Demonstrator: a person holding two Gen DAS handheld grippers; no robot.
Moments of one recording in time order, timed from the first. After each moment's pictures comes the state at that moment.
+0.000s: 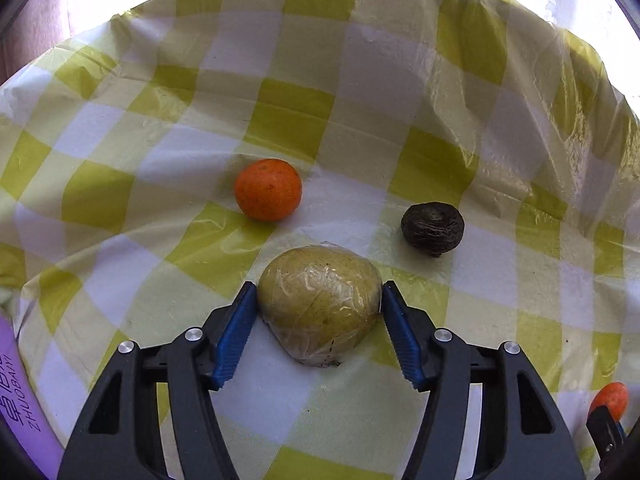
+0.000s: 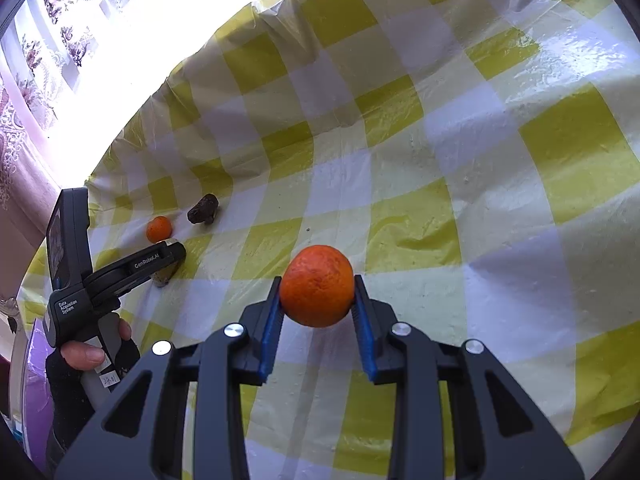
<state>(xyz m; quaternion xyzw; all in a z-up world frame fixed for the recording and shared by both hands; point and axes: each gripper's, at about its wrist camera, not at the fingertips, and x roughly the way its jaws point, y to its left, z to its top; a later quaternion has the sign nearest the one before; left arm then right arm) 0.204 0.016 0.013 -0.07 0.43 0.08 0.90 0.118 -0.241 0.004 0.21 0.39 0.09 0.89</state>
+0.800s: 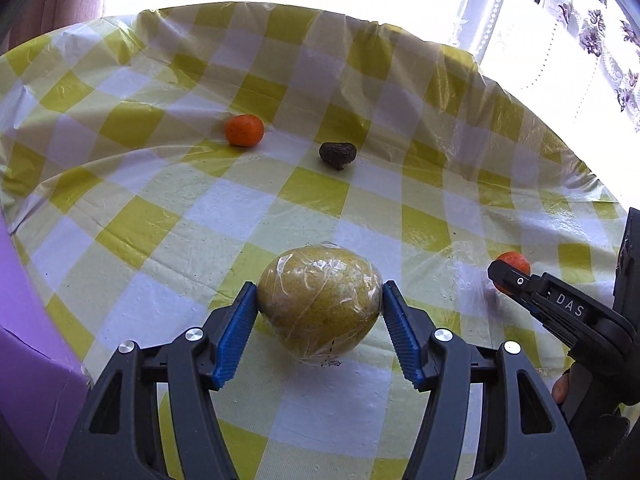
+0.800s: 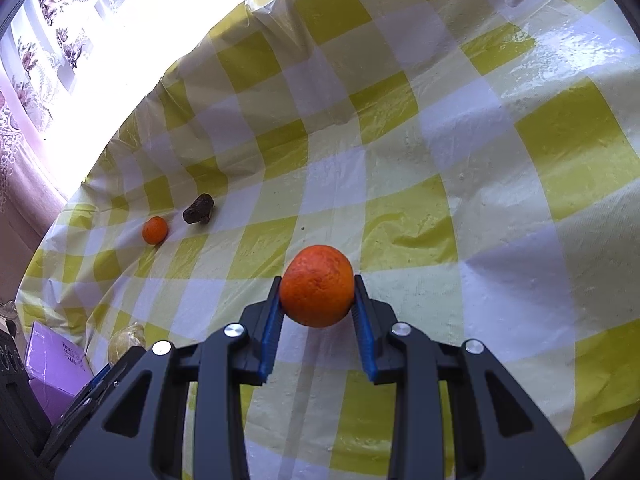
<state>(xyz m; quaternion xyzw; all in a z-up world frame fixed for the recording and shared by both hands) 0.061 -0.008 0.017 -0.12 0.38 -0.02 0.92 0.121 -0.240 0.003 0.21 0.39 0.08 0.89</state>
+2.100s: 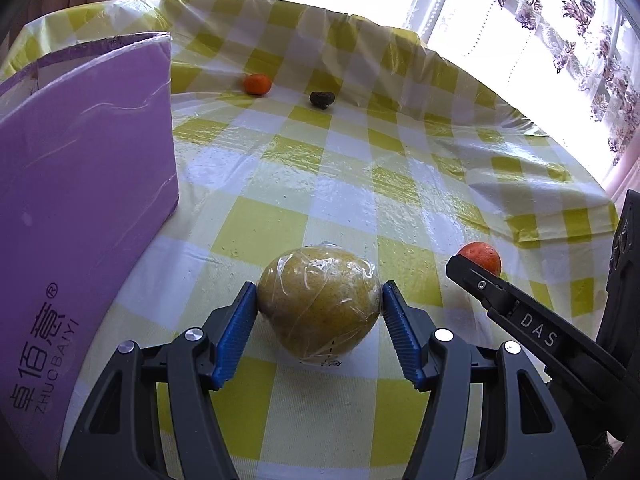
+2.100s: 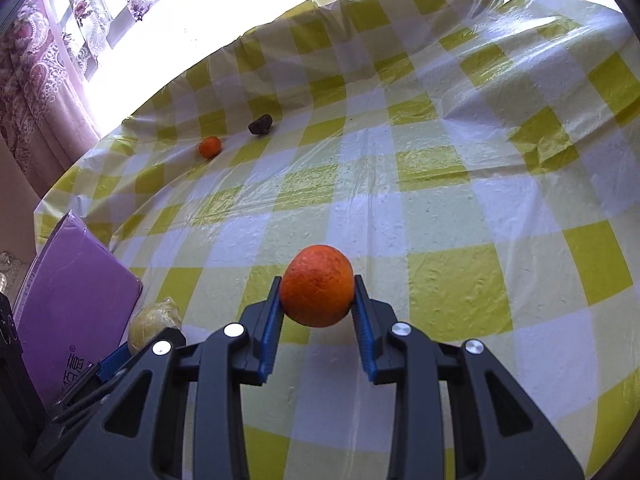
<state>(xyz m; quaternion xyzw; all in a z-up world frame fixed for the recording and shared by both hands) -0.088 0.027 0.013 -0.11 0.40 -0.09 0.91 -0.066 -0.171 0.006 0.17 0.38 0.06 0.91</state>
